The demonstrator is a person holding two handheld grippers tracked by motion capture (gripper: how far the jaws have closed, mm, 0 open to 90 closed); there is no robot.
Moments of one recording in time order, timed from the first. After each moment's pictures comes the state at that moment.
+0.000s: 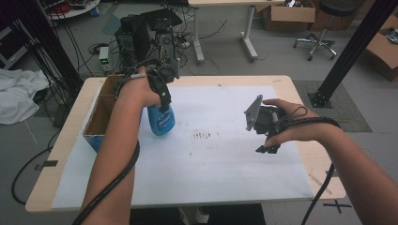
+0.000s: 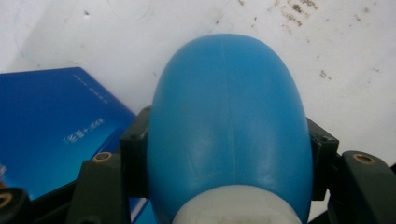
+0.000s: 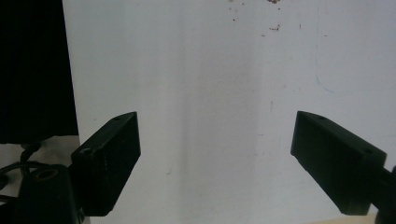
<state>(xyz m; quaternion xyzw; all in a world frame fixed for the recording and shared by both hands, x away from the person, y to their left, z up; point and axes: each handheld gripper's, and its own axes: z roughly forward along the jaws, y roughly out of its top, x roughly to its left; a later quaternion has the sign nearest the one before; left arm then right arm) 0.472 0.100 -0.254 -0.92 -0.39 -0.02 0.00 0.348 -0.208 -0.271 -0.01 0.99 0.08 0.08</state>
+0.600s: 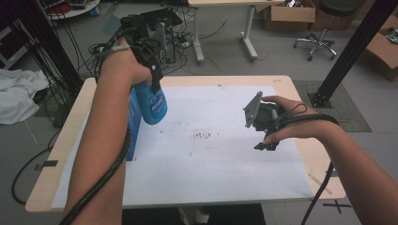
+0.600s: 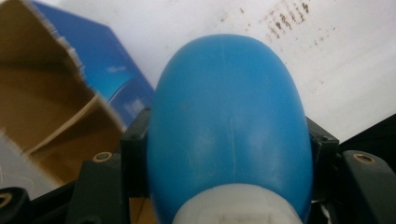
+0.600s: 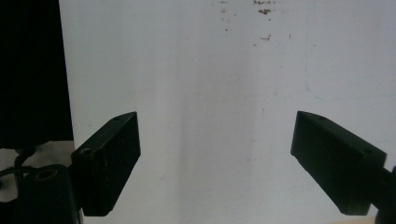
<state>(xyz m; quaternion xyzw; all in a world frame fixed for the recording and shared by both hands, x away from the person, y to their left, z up) 0.459 0.122 -0.161 -0.86 -0.50 -0.01 -0.02 0.352 -0.205 -0.265 -0.01 0.99 0.09 0.09</state>
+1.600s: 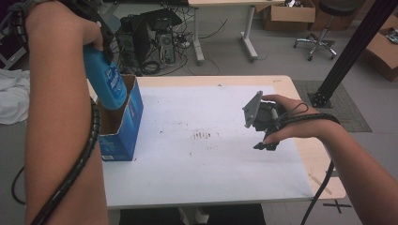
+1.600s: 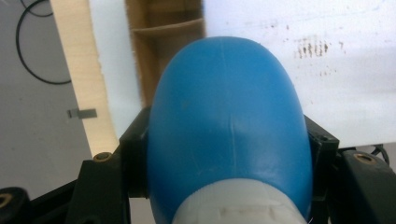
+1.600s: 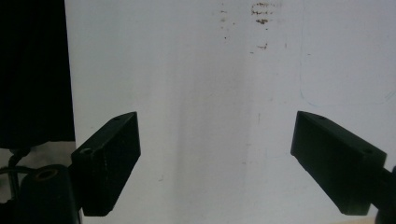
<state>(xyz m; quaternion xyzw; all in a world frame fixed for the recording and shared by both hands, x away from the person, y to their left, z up) 0.420 0.212 -0.059 -0.72 -0.69 -0.02 -0.03 0.346 -0.201 -0.257 -0.02 0.99 0.10 0.10</state>
